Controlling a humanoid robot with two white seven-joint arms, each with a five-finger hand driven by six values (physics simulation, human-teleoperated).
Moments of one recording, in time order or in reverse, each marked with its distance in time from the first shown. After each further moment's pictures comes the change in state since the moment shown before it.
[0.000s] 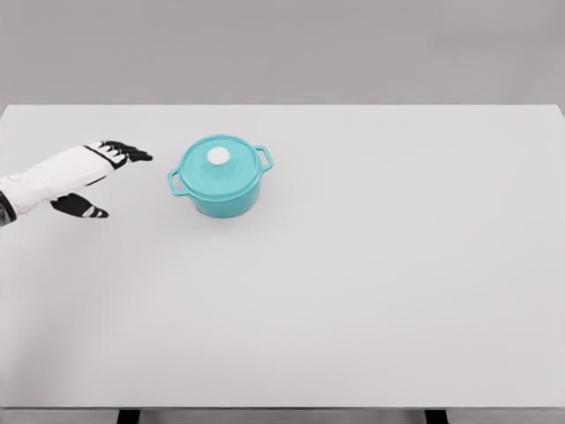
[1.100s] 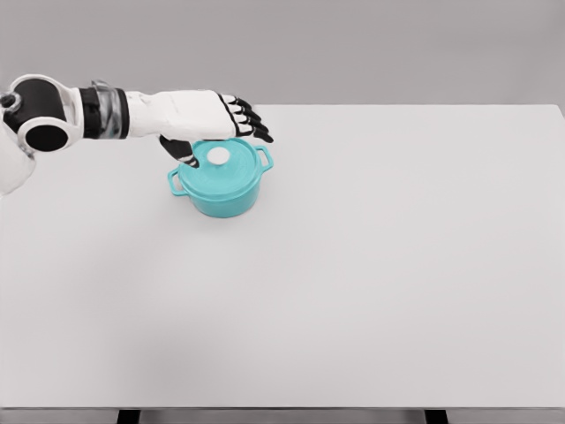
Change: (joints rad) left arm -0.650 -0.128 -0.643 -0.005 0.053 0.000 -0.135; right arm 0.012 0.000 -0.001 0.004 0.000 0.001 -0.001
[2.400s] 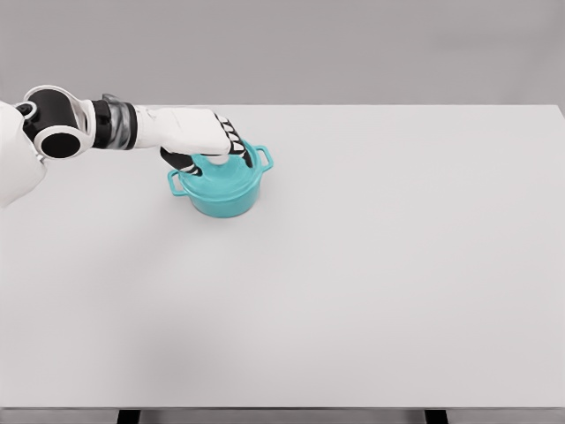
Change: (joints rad) left arm -0.002 -0.028 -0.042 0.085 -0.044 0.000 -0.032; right arm 0.000 0.000 0.000 0.000 0.000 0.000 0.000
